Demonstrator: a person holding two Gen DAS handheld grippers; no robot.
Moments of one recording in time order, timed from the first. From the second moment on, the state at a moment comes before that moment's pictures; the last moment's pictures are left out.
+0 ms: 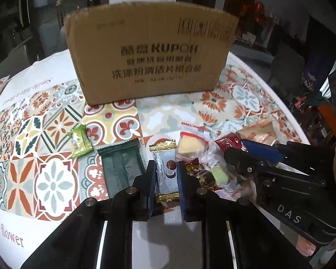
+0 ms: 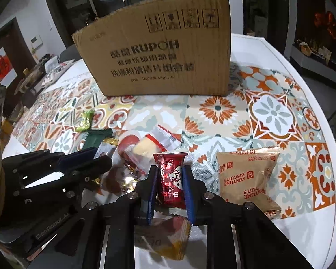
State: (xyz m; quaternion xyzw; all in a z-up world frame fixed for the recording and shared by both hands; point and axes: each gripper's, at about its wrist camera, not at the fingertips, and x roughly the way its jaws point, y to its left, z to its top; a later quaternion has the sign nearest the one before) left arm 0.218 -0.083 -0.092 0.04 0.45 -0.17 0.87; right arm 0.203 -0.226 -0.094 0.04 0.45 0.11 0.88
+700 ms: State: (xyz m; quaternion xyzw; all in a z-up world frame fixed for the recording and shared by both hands) left arm 0.212 -0.068 0.002 0.06 0.35 -0.16 0.92; right arm 0.194 -0.212 0.001 0.04 0.35 0.12 0.93
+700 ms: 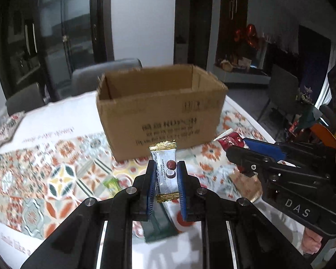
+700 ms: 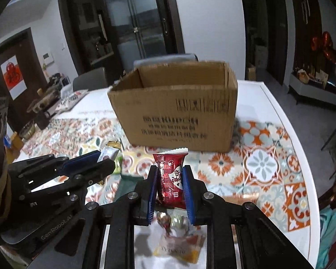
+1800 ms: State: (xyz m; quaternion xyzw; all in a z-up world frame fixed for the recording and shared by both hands) left arm 0.345 -0.066 0.061 0.09 0.32 -0.15 0.93; right arm 0.325 -0.210 0.060 0.01 0.34 0.13 0.93
